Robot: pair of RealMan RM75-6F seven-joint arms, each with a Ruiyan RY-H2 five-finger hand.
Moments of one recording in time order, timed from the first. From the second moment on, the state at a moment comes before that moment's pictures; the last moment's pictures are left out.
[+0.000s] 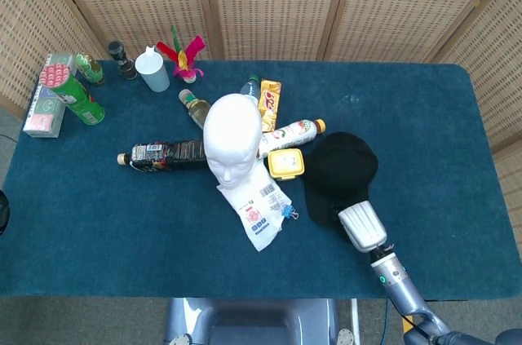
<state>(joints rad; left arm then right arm) -0.08 -0.98 -0.09 -1.61 1.47 1.55 -0.01 0.39 -1.70 0.03 -1.08 -1.65 1.31 -0.18</state>
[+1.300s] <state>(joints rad) -0.06 -0.97 -0.09 -1.60 1.47 1.56 -0.03 0.59 -1.79 0.25 -0.83 -1.46 1.24 -0.11</state>
